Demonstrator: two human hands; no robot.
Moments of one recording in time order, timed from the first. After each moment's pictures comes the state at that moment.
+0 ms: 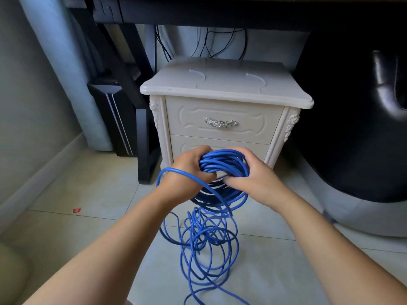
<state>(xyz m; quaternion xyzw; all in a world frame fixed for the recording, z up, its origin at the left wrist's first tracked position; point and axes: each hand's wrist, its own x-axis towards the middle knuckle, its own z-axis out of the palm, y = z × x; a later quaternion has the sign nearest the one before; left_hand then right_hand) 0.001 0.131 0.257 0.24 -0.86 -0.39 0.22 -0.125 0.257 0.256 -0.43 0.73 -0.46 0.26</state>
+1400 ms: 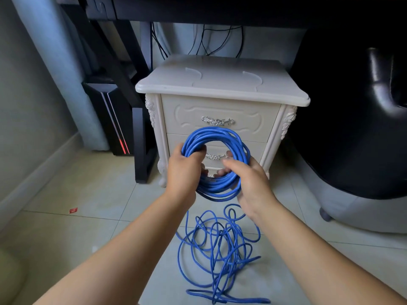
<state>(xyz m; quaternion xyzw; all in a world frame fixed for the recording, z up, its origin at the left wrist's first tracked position) -0.022 0.147 0.251 0.37 -0.52 -0.68 0.37 -0.099 0.241 0.242 -0.15 0.58 -0.73 0.34</state>
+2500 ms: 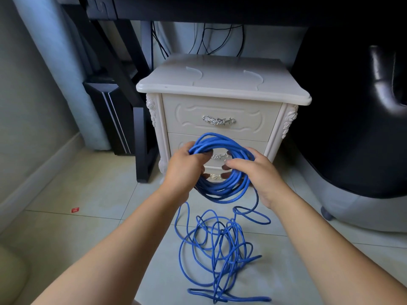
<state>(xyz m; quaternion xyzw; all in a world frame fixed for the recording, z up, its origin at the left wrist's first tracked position) -0.014 0.138 0.257 0.35 -0.62 -0.64 0.28 -0.127 0.252 0.253 -0.25 0.69 -0.60 0.33</state>
